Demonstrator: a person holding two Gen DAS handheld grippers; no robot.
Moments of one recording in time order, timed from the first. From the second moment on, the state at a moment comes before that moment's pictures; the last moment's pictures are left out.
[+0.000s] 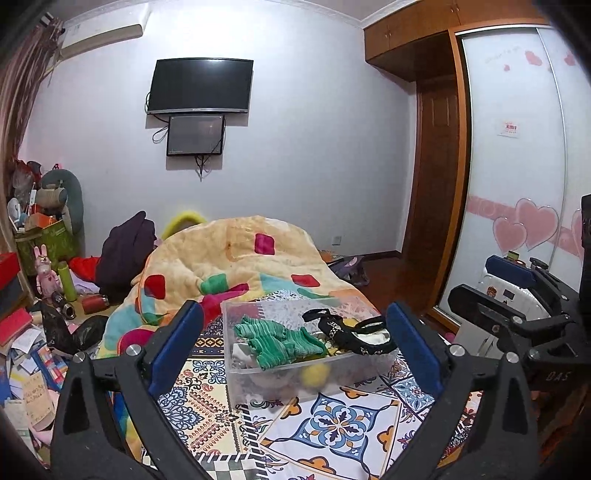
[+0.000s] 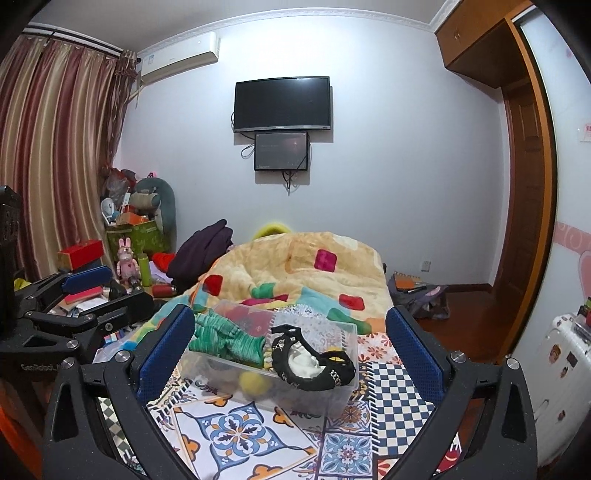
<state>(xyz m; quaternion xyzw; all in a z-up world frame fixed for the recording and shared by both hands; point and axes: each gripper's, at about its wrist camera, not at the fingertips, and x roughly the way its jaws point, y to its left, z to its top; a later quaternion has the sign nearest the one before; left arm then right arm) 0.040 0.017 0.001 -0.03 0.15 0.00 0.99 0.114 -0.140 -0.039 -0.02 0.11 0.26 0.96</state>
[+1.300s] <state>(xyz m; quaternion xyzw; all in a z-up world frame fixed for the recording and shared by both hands) 0.038 0.015 0.001 -0.03 0.15 0.00 0.99 0.107 -0.141 -0.036 -0.01 0.12 0.27 0.96</state>
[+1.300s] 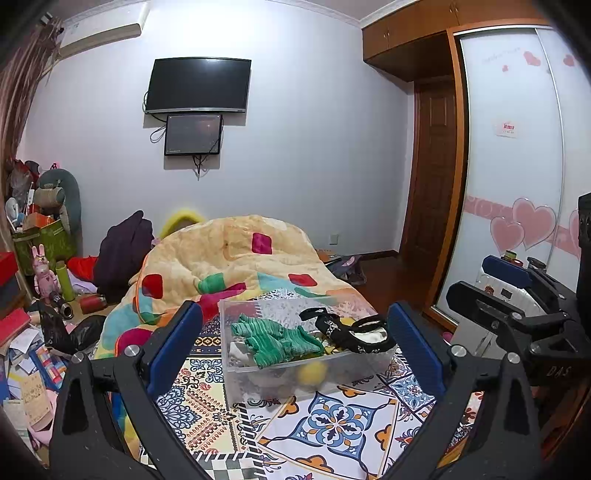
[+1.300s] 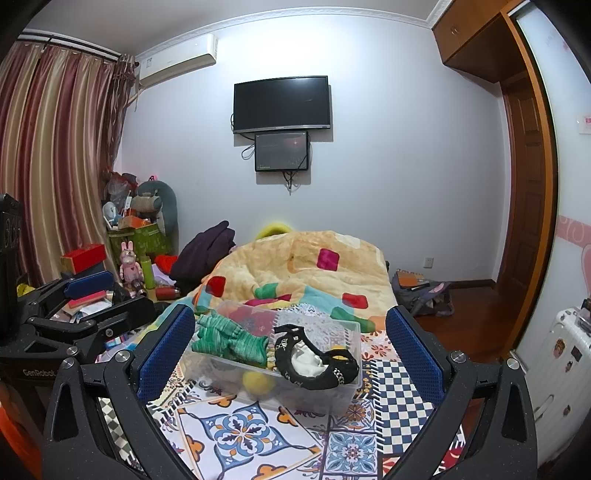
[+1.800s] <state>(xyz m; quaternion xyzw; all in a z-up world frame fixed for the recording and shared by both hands) 0.038 0.014 0.004 -0.04 0.15 -0.01 0.99 0.107 -0.143 -0.035 -0.01 0.12 0.27 0.96</state>
